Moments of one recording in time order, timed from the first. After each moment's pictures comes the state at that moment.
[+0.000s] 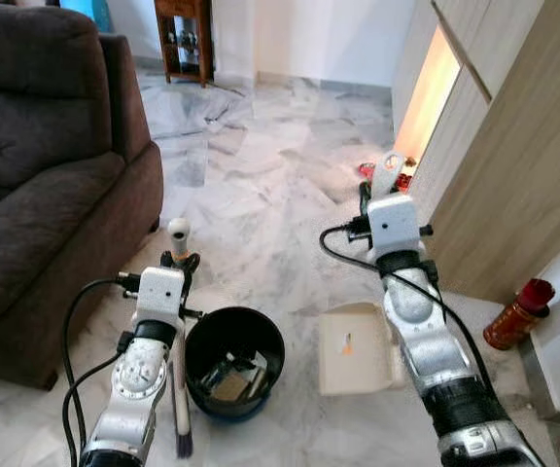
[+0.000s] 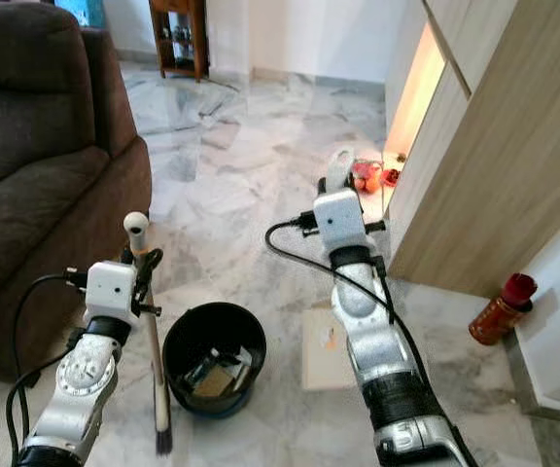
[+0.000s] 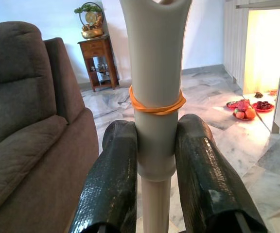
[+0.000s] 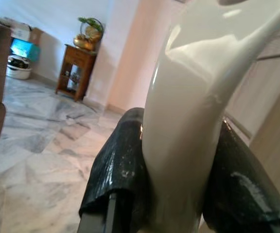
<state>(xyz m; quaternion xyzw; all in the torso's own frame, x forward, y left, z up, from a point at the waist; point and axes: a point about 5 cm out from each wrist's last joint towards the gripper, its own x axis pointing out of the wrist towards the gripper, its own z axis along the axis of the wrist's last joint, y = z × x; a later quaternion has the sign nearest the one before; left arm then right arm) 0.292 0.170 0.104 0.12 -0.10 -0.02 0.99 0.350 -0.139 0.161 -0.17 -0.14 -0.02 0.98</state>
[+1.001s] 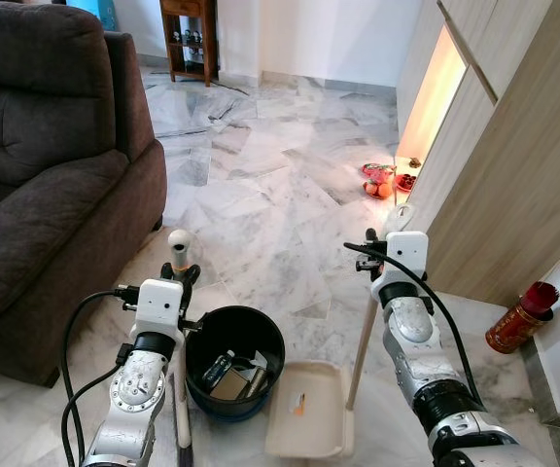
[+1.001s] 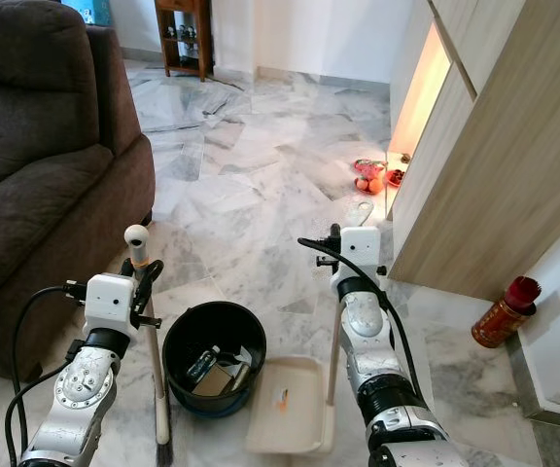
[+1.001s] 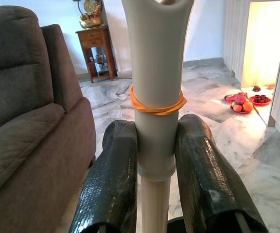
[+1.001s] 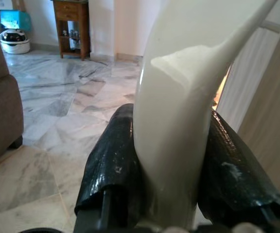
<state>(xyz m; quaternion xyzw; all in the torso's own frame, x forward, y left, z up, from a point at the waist) 0.282 0.171 0.094 0.11 -0.08 -0.02 0.99 0.348 -0.149 0.095 -0.04 -0.02 0.00 1.00</state>
